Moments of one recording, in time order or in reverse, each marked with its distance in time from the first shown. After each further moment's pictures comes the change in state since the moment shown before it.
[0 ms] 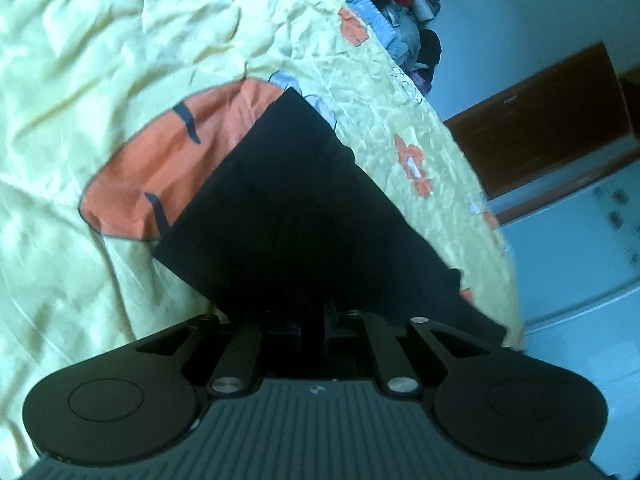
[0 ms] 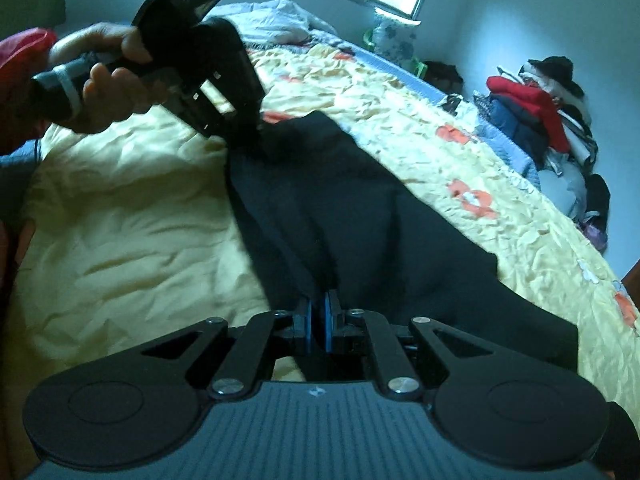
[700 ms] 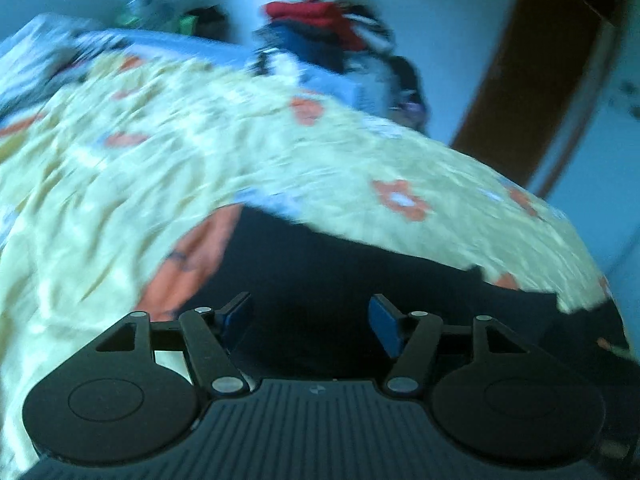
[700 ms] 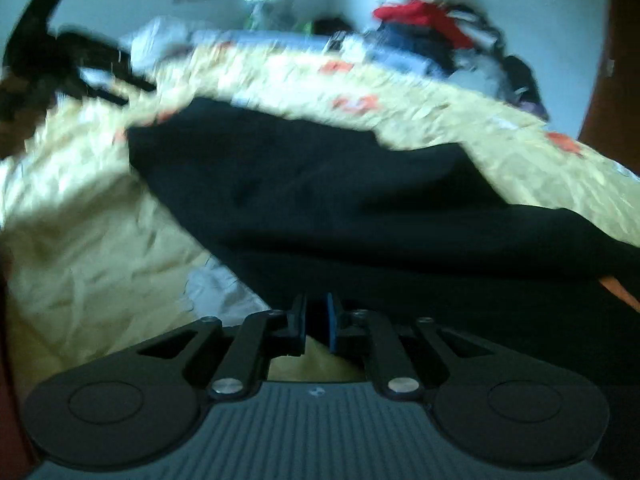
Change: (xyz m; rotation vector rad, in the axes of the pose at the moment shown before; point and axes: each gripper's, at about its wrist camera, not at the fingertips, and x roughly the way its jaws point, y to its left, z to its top) left arm -0.048 -0.100 -0.035 0.454 -0.252 0.233; right arm -0.076 -0.065 -0.095 0.510 -0.015 -0.123
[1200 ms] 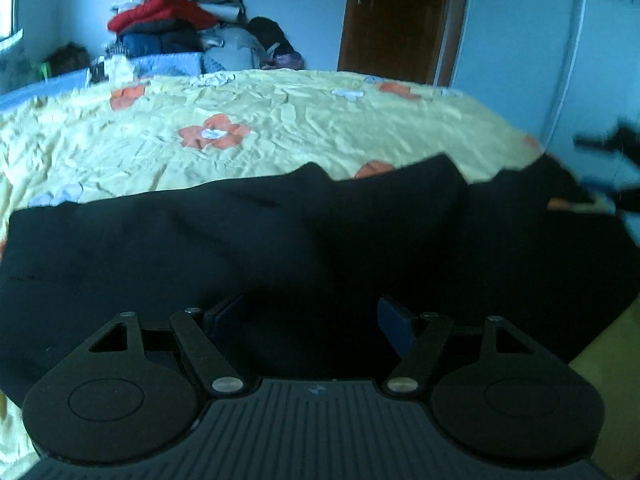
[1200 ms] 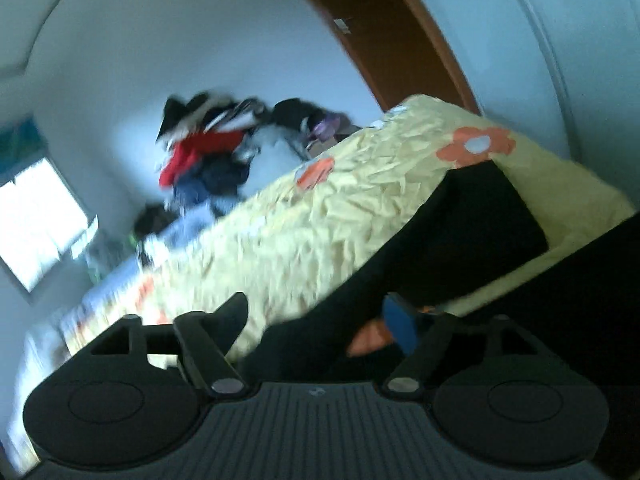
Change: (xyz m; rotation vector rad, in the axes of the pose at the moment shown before) left arm 0.080 -0.129 -0.078 0.384 0.063 -0.160; right arm -0.035 -0.238 0.000 0.892 -0.349 -0.168
